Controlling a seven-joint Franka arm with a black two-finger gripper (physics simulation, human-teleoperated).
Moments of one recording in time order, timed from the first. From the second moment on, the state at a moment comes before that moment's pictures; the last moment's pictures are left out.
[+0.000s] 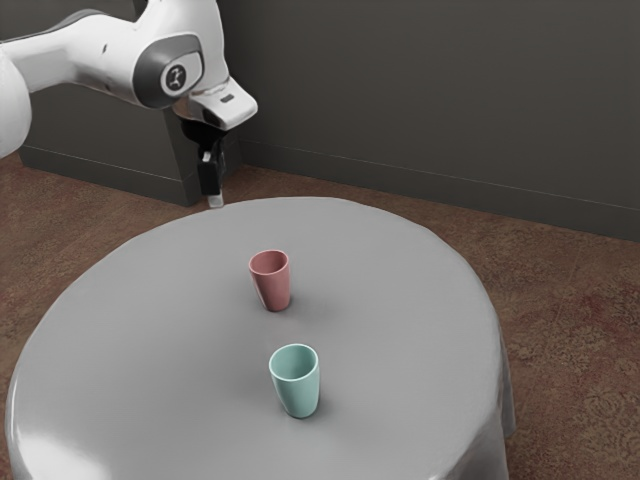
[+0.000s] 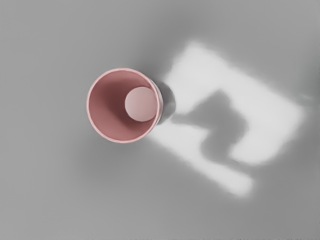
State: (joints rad) arm -0.19 0.14 0.15 -1.62 0.11 1.82 0.93
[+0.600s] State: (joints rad) arm -0.20 0.29 0.15 -1.62 0.06 1.89 0.93
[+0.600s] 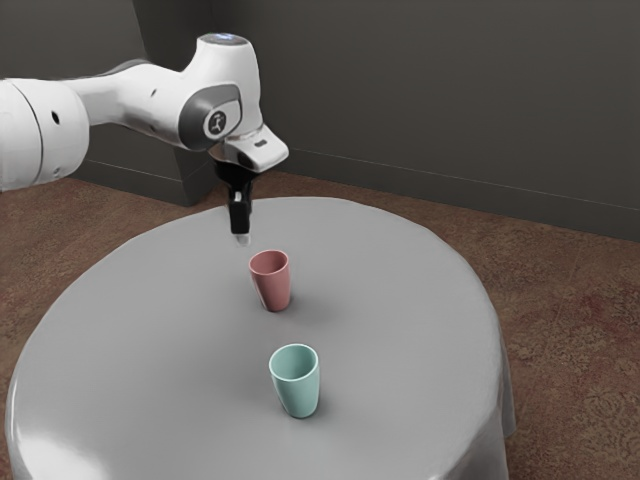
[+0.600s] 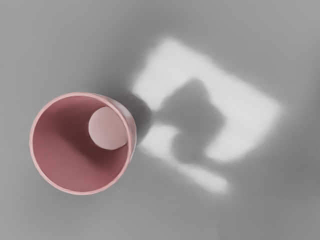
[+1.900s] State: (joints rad) arm -0.20 0.49 0.15 -1.62 0.03 2.01 0.93
